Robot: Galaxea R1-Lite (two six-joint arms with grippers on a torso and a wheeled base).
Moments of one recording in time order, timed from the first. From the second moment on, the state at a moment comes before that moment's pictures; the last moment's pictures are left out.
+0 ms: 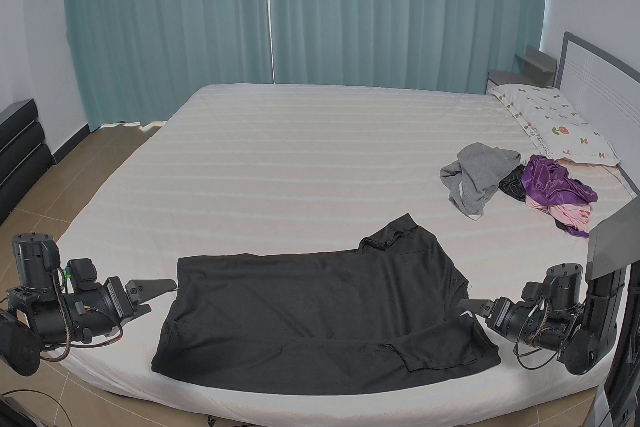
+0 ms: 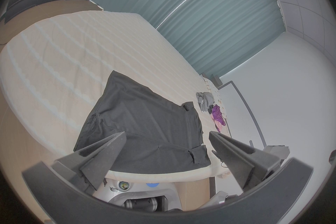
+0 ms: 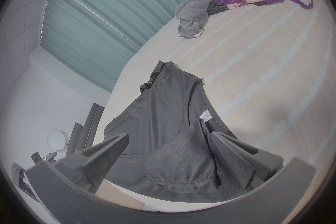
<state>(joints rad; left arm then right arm) 0.02 1.50 -0.20 -0.74 -0.52 -0.62 0.18 2.22 -0.07 -1.55 0.24 0.71</state>
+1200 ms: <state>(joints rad) 0.10 2.26 -0.92 -0.73 -0.25 -0.59 0.18 2.25 -0.11 -1.55 0.23 0.71</state>
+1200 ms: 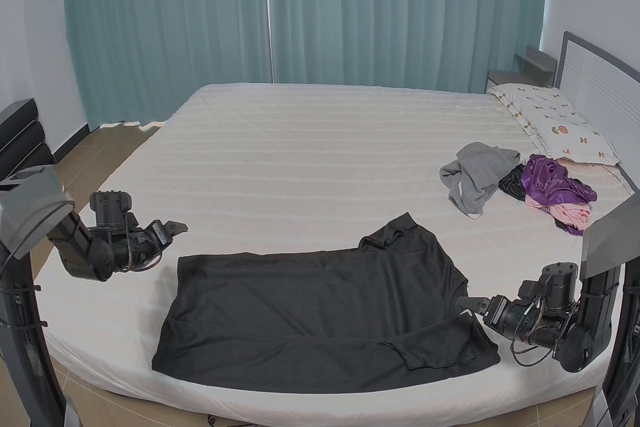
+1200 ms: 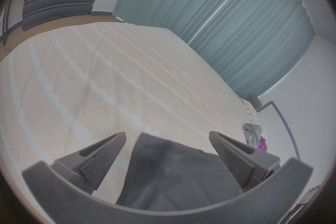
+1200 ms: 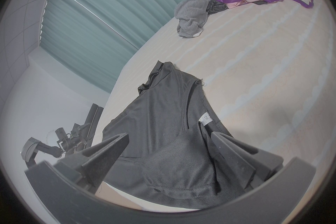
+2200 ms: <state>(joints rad) 0.04 2.51 -1.13 -0.75 -0.04 -0.63 0.20 2.29 -0.20 -1.55 0.14 0.69</state>
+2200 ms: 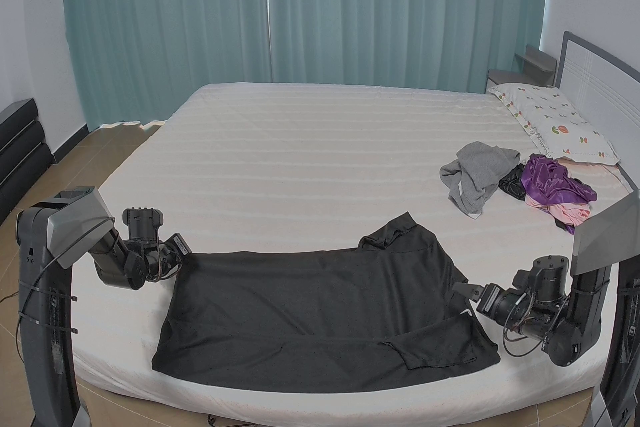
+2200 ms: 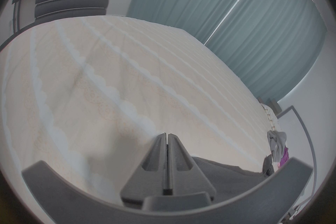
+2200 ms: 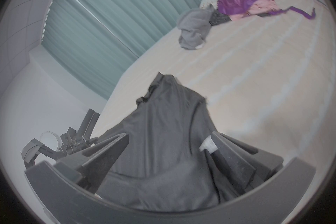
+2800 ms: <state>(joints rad) 0.02 2.49 -1.06 -0.88 -0.01 -0.70 0.22 2.43 -0.99 -0.90 0.10 0.59</state>
